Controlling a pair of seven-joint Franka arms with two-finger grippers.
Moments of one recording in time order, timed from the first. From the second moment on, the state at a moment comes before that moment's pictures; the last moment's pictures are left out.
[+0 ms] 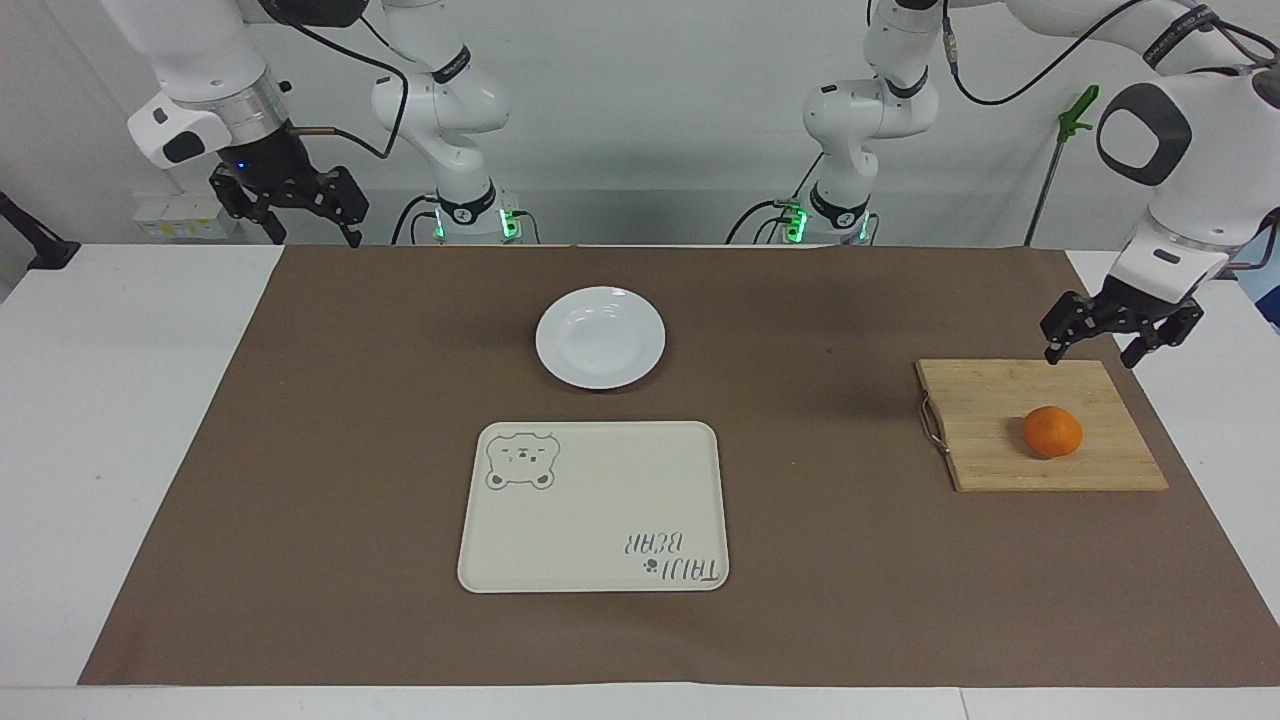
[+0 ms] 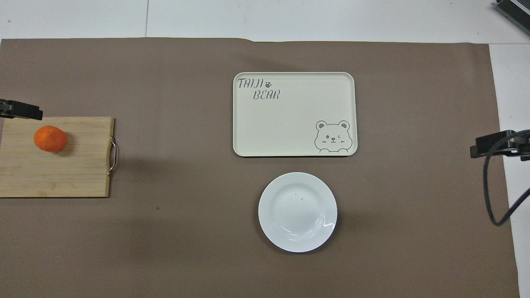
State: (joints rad) left arm 0.05 0.13 0.07 -1.68 0.00 1.94 0.28; right arm 0.03 -0.06 -0.08 -1.58 0.01 1.48 0.03
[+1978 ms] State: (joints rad) left arm 0.17 0.38 0.07 -1.86 -0.06 2.28 0.47; right arm 0.03 -0.06 -0.08 -1.59 0.01 1.48 0.03
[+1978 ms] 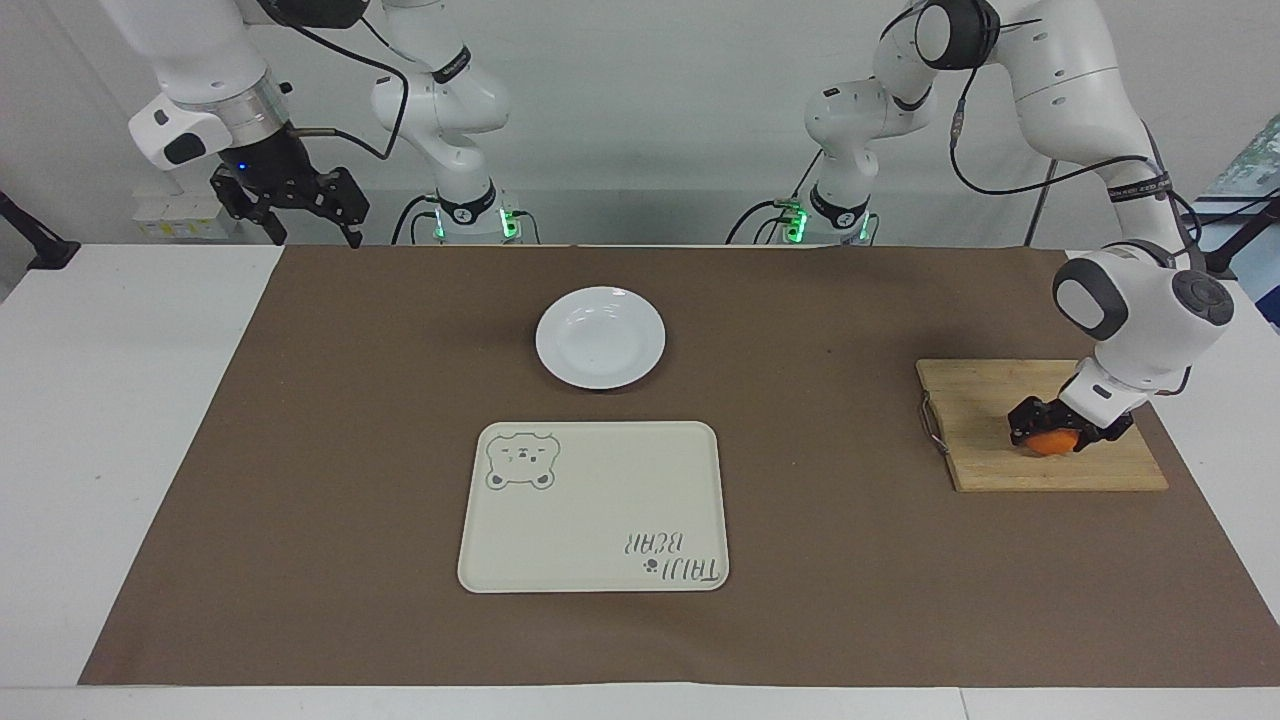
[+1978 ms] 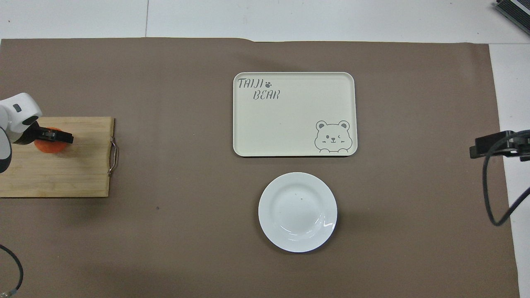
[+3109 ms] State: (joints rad) left arm 0.17 0.33 0.06 -1.90 -0.06 2.28 0.48; right arm 0.03 -0.06 -0.08 -1.59 0.01 1.48 0.03
